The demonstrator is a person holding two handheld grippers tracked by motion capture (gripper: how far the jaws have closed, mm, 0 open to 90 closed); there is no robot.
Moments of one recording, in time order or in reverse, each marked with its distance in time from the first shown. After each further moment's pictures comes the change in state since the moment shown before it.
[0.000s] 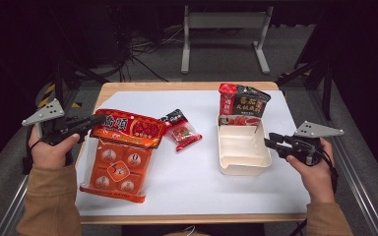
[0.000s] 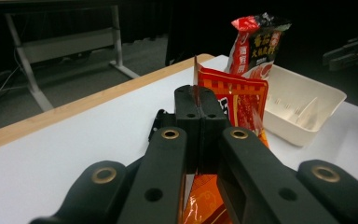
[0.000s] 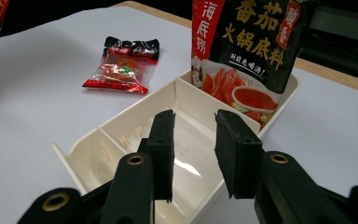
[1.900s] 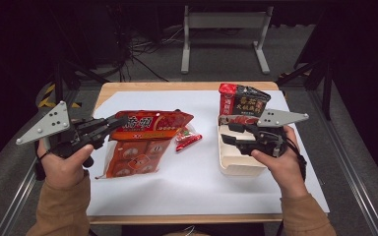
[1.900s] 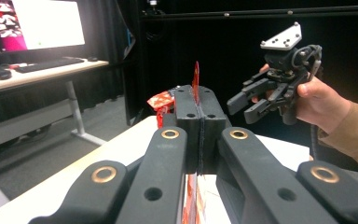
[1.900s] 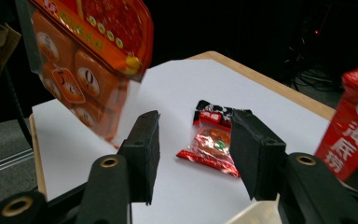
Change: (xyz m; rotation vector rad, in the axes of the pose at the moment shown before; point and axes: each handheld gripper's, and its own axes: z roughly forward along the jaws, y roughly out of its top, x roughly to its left) left arm -0.091 0.045 0.006 -0.214 -0.187 0.160; right arm 0.081 0.082 0.034 -0.115 0.264 -0.100
